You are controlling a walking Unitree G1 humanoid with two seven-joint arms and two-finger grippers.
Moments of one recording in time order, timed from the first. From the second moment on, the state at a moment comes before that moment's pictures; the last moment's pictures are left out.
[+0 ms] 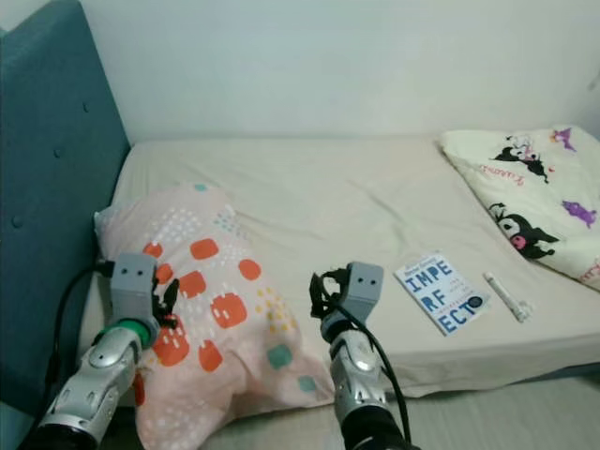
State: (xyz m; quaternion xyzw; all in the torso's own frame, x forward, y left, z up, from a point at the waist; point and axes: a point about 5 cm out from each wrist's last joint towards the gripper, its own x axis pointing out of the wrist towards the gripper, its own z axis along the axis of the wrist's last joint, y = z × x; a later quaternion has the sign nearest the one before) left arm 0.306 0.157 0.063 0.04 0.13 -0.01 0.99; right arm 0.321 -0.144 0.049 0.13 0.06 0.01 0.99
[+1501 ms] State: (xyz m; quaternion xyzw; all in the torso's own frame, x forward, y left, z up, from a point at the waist) left arm 0.312 0.146 0.069 0.04 0.08 -0.02 1.00; right arm 0.309 -0.142 0.037 0.07 0.07 0.01 0.99
